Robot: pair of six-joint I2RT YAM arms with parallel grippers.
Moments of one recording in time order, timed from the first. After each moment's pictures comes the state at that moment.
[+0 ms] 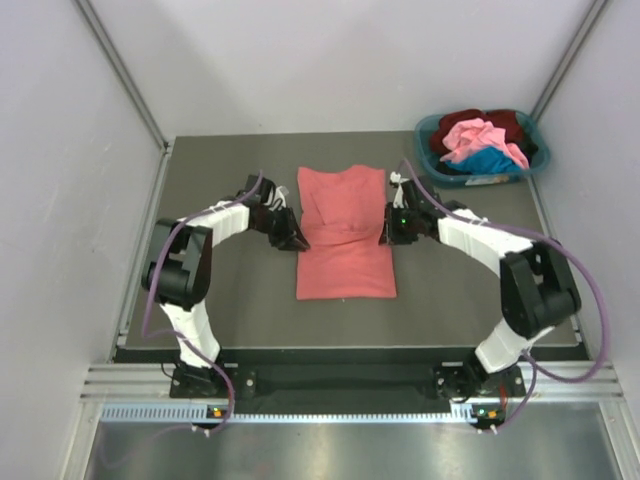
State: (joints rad) left arm -0.26 1.85 1.18 -0.41 0.58 -0.57; right arm 0.41 1.60 1.05 -0.38 -0.21 0.35
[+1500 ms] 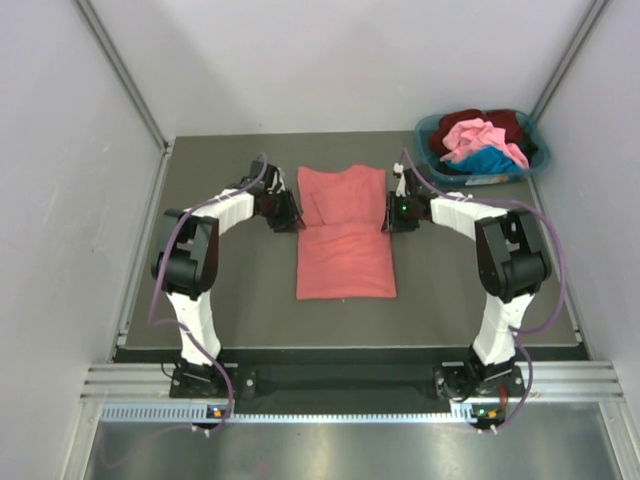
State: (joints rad) left arm -0.26 1.95 1.34 -0.37 0.34 -0.54; right arm 0.32 1.89 1.23 -0.31 -0.21 0.29
